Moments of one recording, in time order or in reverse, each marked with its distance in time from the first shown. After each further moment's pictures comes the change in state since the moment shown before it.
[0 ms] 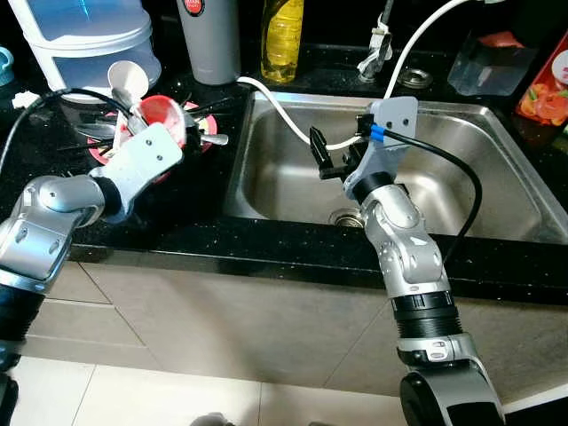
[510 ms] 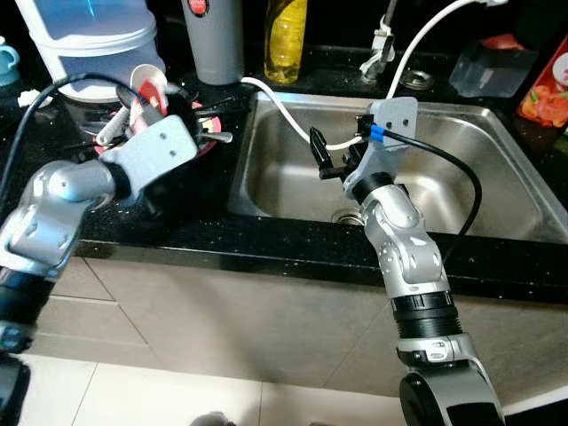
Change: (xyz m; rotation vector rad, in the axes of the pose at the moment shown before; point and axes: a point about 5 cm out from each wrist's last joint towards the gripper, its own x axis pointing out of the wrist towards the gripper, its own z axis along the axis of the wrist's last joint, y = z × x) left arm 0.012 0.011 0.033 0.200 -0.166 0.111; right arm 0.000 0.001 -0.001 0.004 0.001 -0.006
